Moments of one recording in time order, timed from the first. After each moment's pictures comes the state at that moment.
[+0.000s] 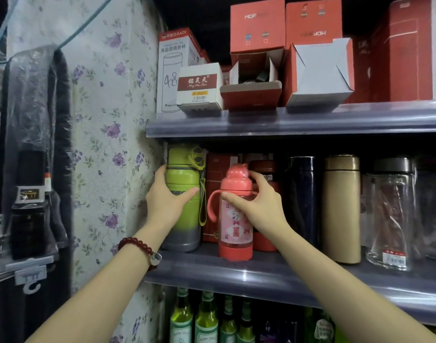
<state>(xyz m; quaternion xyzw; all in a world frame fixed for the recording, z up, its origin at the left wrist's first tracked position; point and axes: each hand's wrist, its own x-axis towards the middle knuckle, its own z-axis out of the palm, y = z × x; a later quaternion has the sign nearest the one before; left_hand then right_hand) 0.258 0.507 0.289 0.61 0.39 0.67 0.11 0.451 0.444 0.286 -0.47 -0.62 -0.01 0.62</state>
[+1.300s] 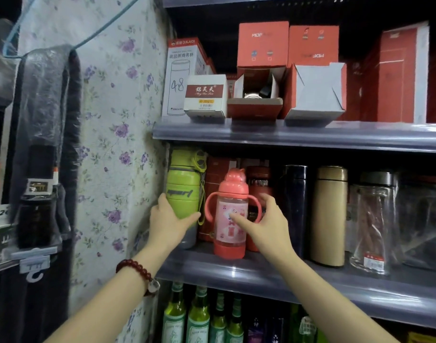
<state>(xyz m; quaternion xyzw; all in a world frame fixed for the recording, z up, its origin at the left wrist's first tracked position) 0.258 0.477 0.259 0.64 0.49 0.57 0.15 0.444 0.396 0.262 -0.56 -0.58 0.00 0.59</state>
